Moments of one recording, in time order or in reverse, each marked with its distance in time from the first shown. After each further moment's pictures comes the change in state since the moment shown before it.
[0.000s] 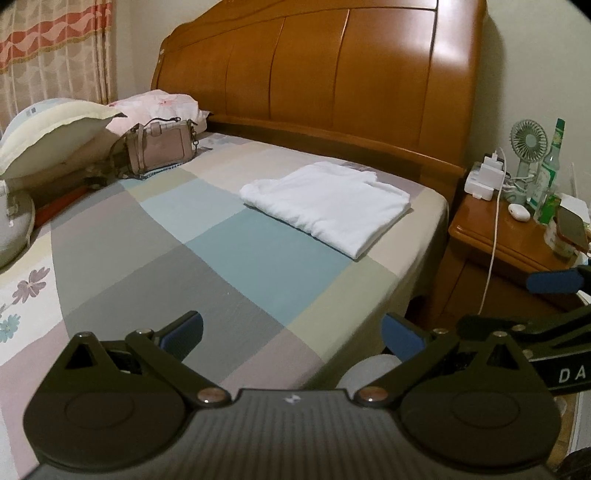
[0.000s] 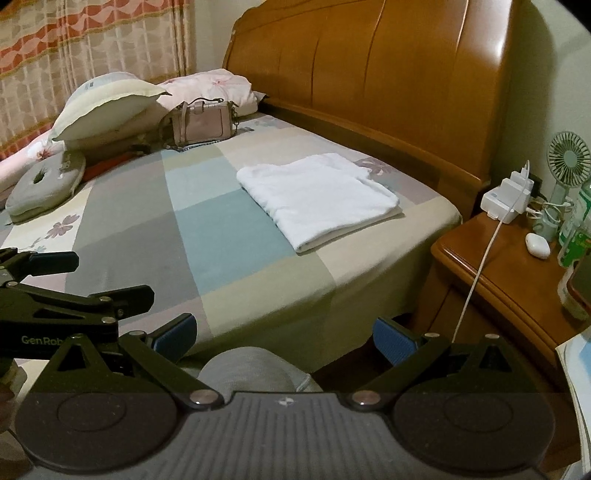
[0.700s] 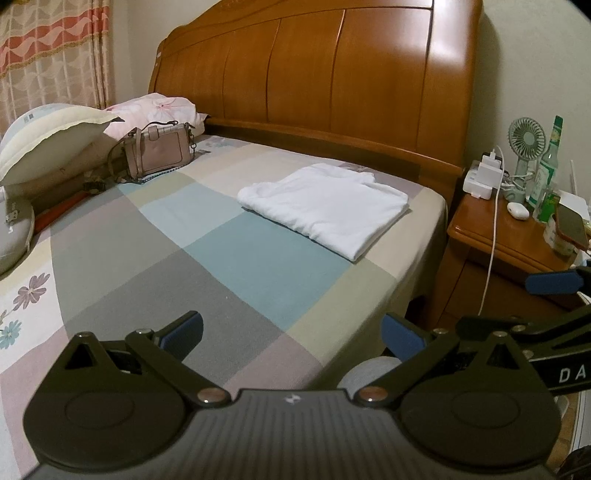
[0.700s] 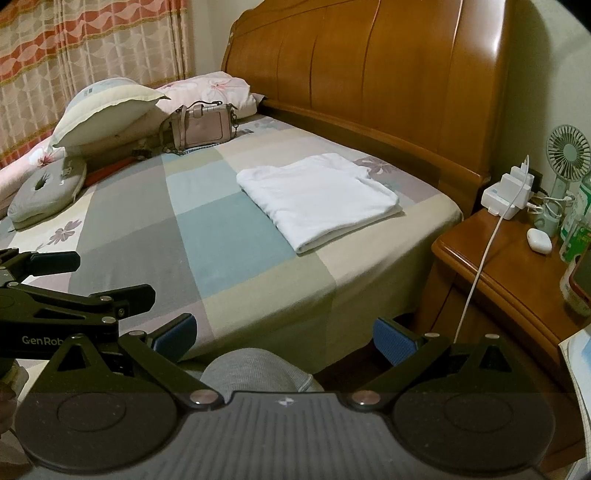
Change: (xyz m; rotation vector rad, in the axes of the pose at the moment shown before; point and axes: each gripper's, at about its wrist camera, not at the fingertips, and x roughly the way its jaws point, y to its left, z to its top) left arm 0.000 -0.004 0.003 0.011 0.002 0.002; right arm 0.000 -0.005 0.000 0.016 0.000 0.011
